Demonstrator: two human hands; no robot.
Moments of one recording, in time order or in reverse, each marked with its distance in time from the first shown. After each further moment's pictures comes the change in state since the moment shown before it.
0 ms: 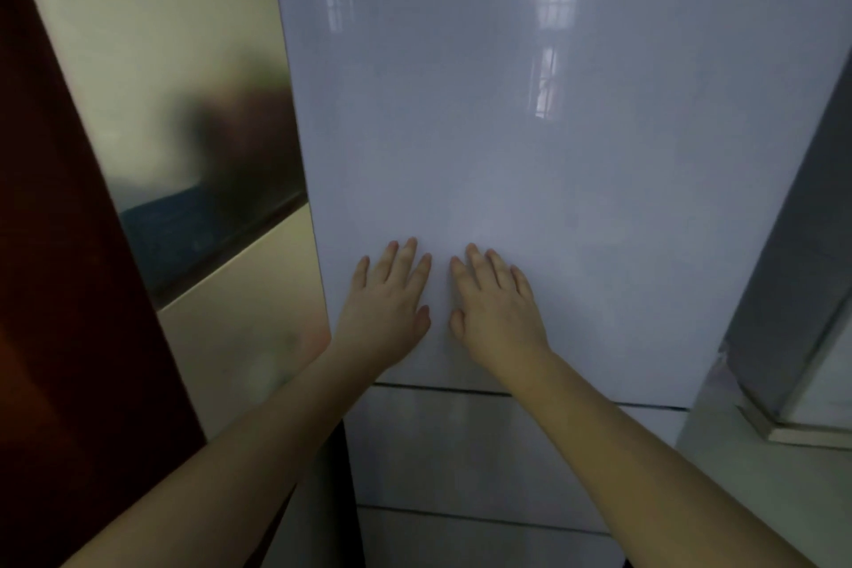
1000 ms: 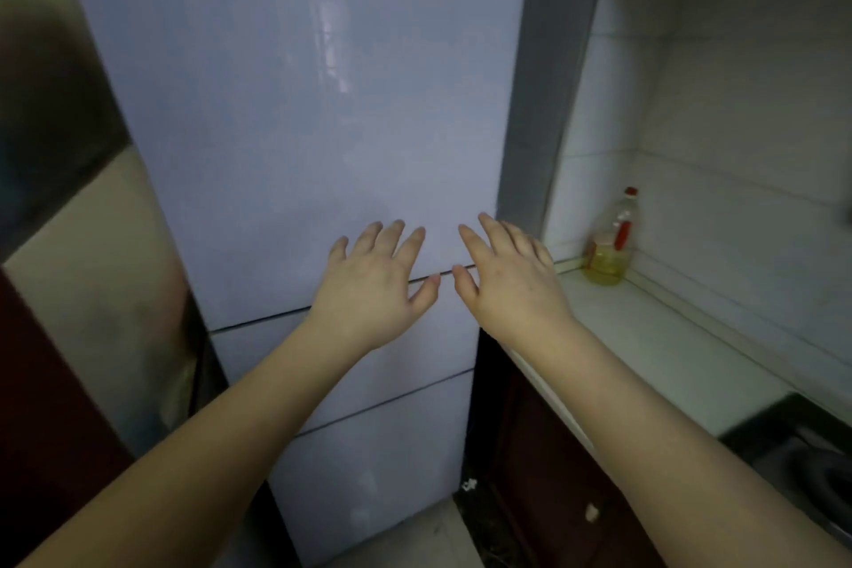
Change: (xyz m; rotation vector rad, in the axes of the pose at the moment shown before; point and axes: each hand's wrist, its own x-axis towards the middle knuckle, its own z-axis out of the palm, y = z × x) left_hand -0.124 0.096 -0.087 -0.277 0.006 0.409; right_hand -0.217 -0.021 -0.110 -0.170 -0.018 0.535
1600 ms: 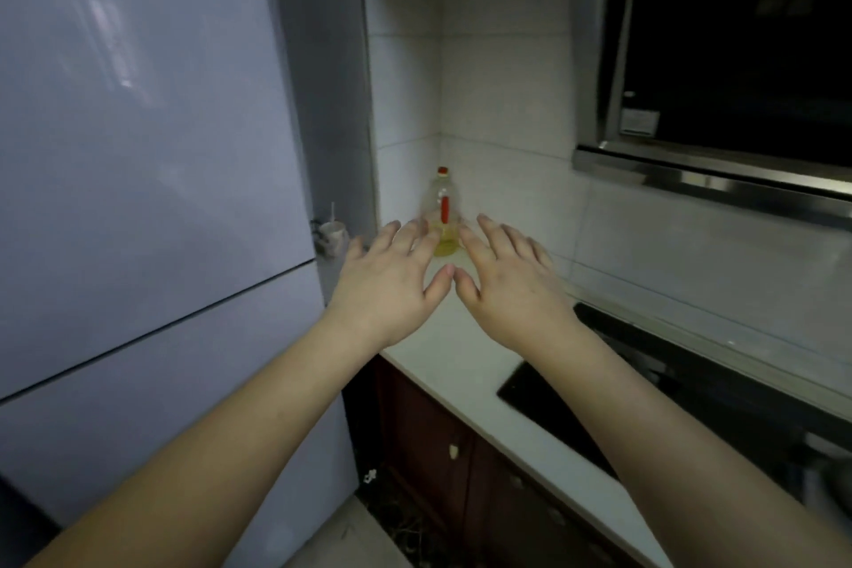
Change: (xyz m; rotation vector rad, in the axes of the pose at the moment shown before) left_hand 0.005 0.226 -0.025 -0.175 0.021 0.420; right_hand -0.154 0.155 -0.081 -0.145 0.026 0.335
